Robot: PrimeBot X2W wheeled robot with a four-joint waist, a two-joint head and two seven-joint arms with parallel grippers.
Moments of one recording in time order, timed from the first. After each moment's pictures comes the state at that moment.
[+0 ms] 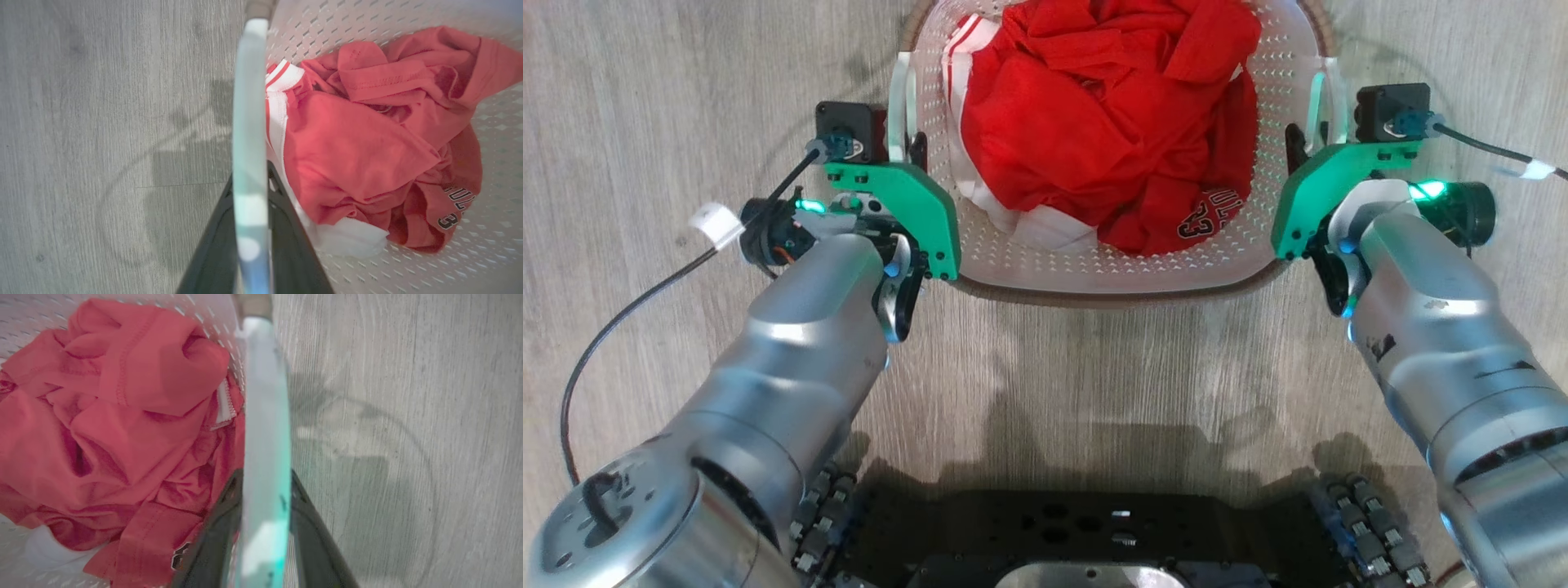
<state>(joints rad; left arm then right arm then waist) -1.02 0.02 -1.09 1.17 -1.08 0.12 -0.25 -1.03 -0.07 0.42 1.29 0.48 0.13 -0.21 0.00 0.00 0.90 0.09</state>
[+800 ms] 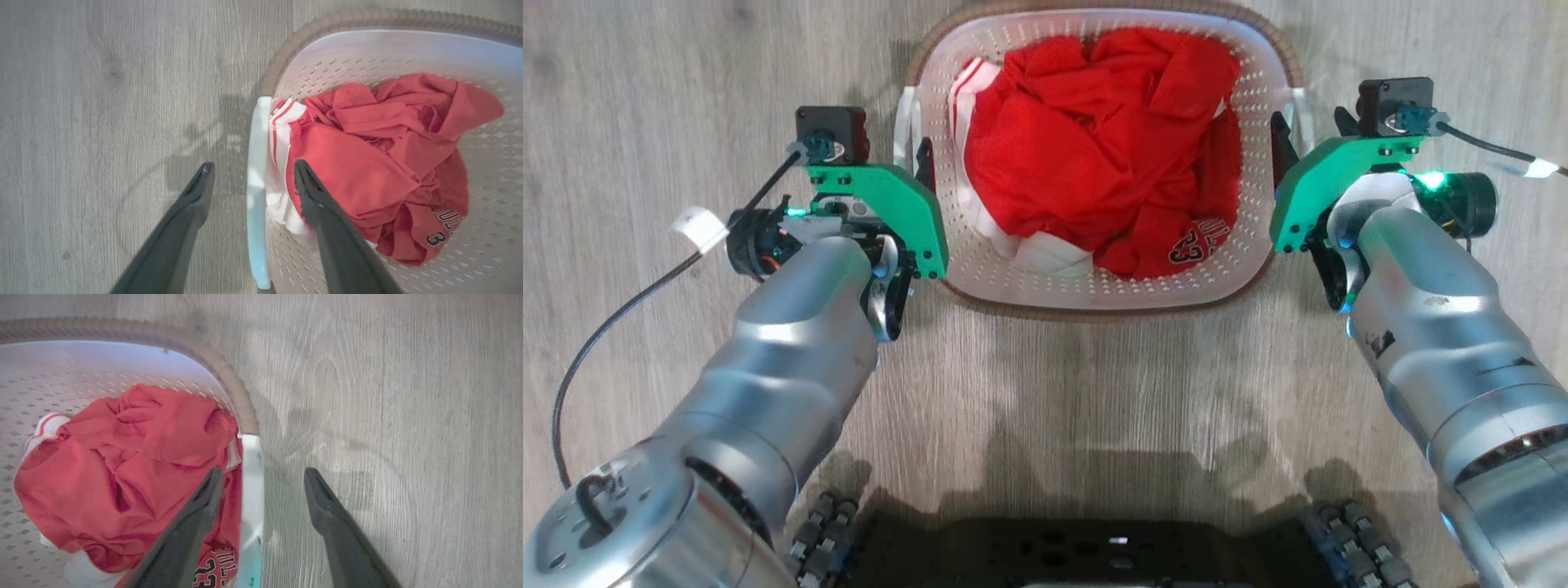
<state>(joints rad) -1.02 0.03 -1.10 1.18 -1.14 0.13 -0.25 -1.03 -0.07 0.44 1.28 0.50 0.13 -0.24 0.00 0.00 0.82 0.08</state>
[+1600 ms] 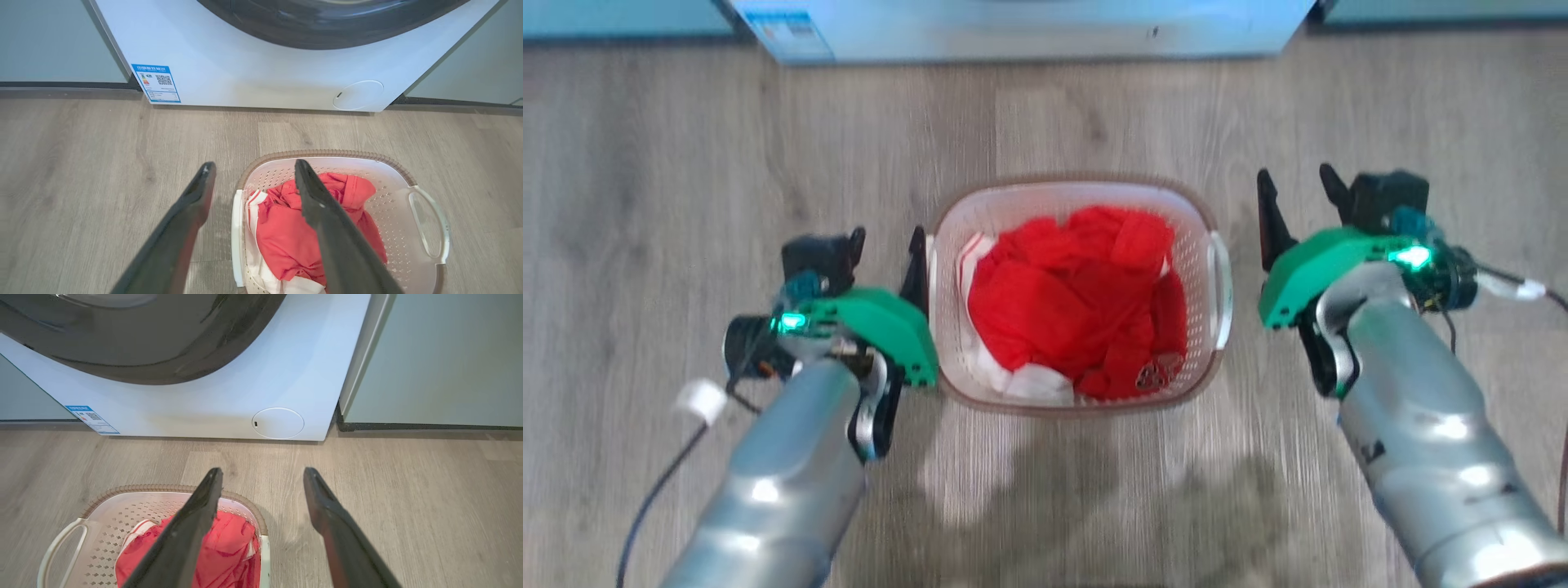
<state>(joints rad) -0.60 0.09 -0.58 0.77 -0.59 0.13 -0.25 -0.69 -0.07 0.23 0.84 0.31 0.13 -0.25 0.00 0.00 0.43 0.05</state>
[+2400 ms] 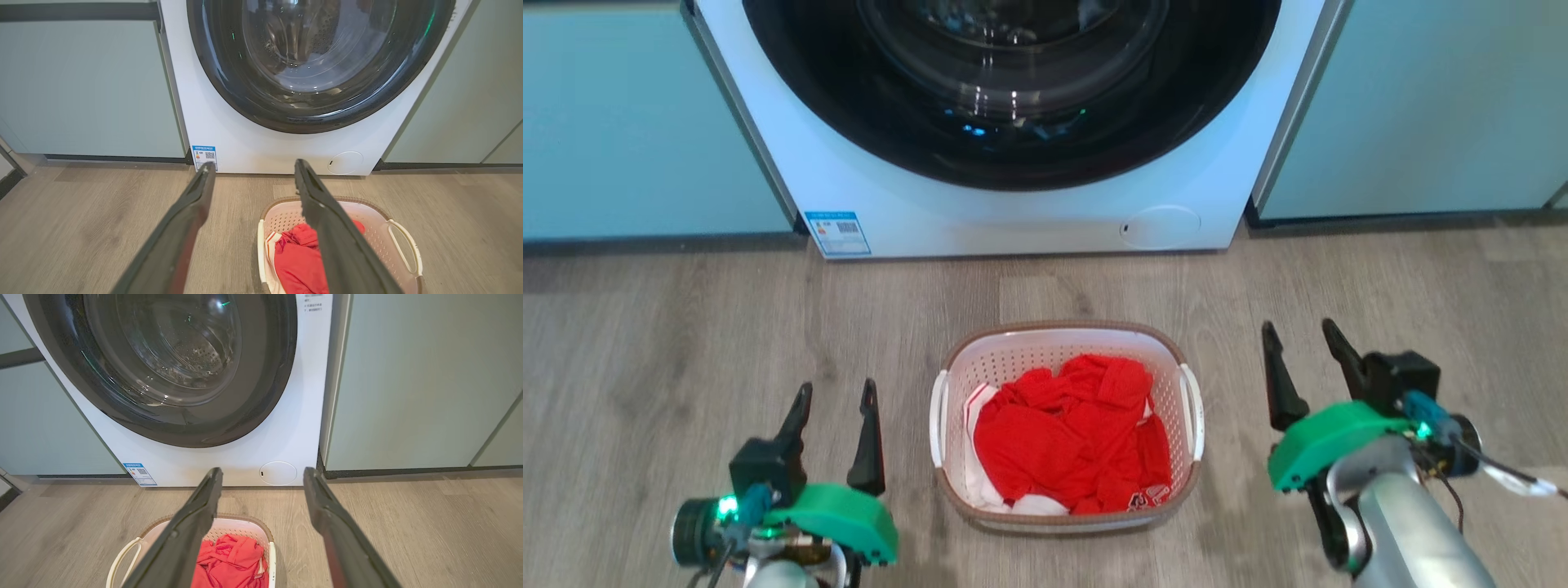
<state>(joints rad) -0.03 0.07 -0.21 0.28 -0.22 0.08 -0.25 -0.24 -0.06 0.17 0.46 0.27 0.13 -0.25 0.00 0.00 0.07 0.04</state>
